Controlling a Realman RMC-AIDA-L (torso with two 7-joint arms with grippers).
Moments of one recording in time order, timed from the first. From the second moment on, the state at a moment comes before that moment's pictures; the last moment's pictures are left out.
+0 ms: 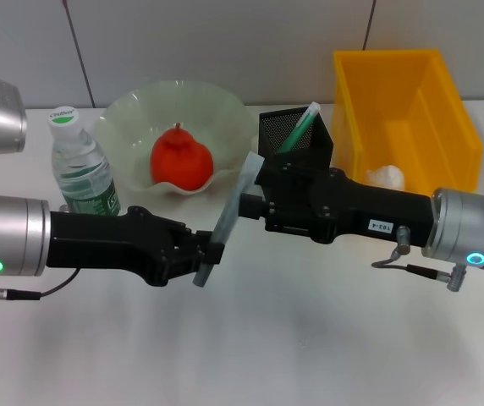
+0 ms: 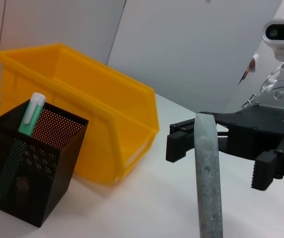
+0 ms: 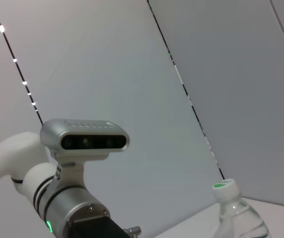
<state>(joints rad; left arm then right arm) -0.40 -2.07 1.16 1.14 1.89 1.52 -1.93 0.72 2.08 -0.64 -0.26 -1.80 -1.57 1.25</state>
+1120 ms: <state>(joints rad) -0.41 -2.07 1.16 1.10 1.88 1.51 -1.90 0.76 2.09 -0.68 -0.23 -1.81 -1.54 1.24</state>
